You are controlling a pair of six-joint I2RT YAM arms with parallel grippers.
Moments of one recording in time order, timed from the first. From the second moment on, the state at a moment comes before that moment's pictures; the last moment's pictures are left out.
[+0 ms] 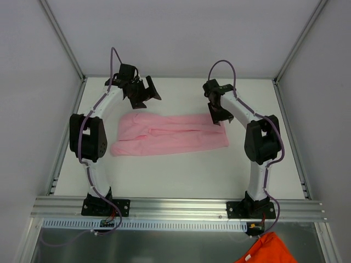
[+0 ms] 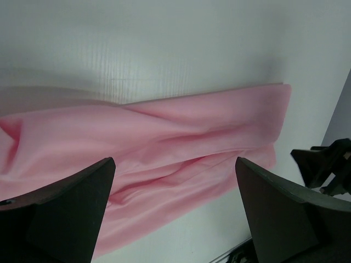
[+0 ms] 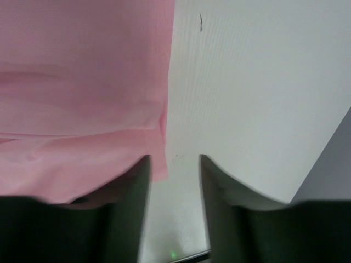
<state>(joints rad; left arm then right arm) -0.21 1.93 1.65 -0.64 0.36 -0.60 0.42 2.01 1.70 -1.05 0.42 0.15</state>
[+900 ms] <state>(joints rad) -0.25 1.92 1.32 -0.55 0.50 -0.63 0.46 1.90 1.70 -1.03 0.14 0.18</state>
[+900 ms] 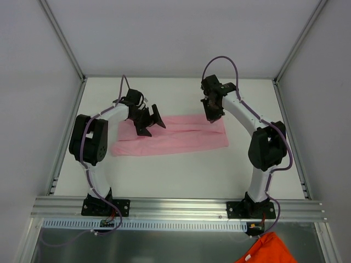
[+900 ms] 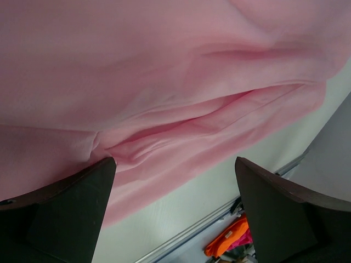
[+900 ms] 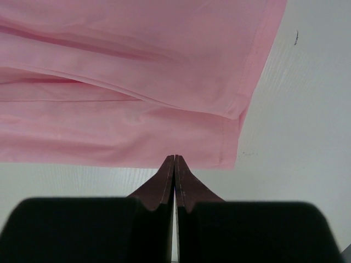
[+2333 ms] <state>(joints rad) -0.27 2.08 1.43 -0.46 0.66 -0.62 0.47 1.62 1.49 -1.00 0.13 0.17</state>
